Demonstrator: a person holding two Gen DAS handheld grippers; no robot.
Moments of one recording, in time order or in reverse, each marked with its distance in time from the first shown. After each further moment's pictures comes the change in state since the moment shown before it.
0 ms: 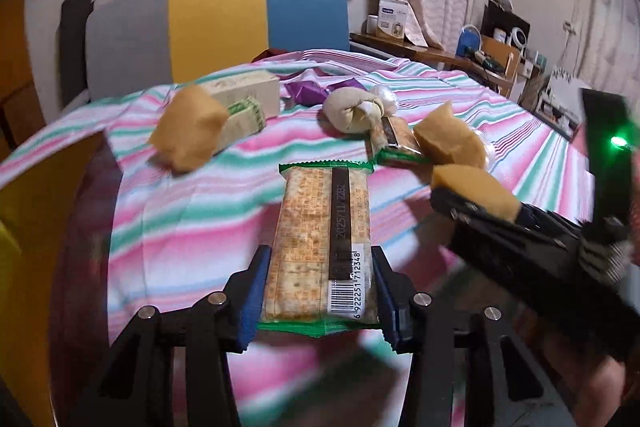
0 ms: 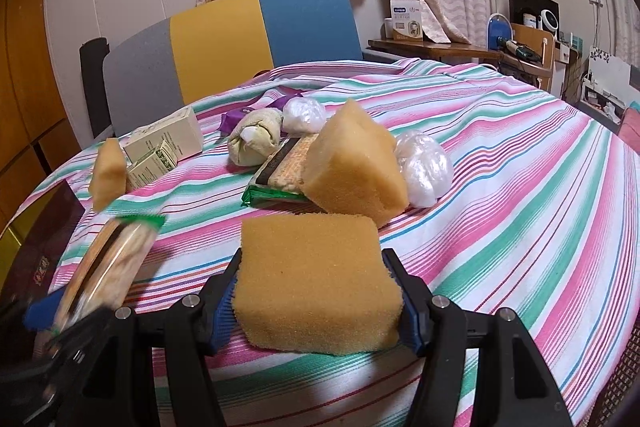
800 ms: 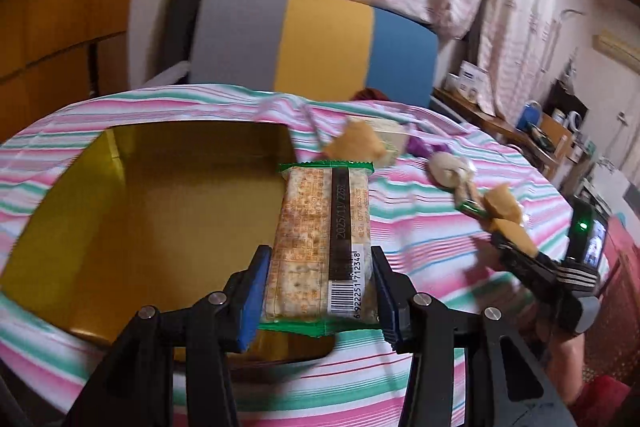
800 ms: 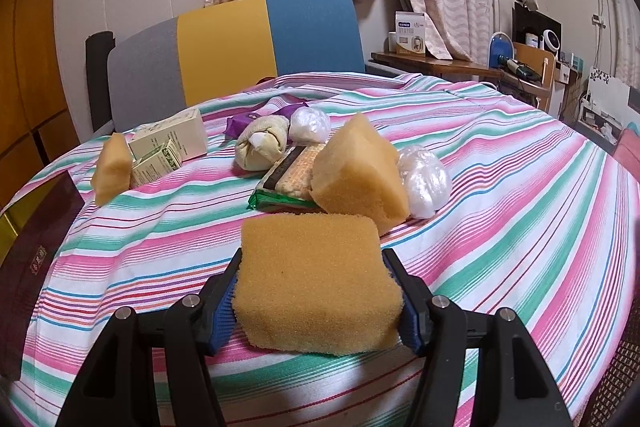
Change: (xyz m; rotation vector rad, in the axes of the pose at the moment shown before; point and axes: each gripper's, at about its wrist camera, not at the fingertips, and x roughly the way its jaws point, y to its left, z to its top) left arm -0.116 0.107 -0.029 -0.278 -0.105 0.162; right arm -0.008 0.009 -0.001 -0.055 -0.037 -0.026
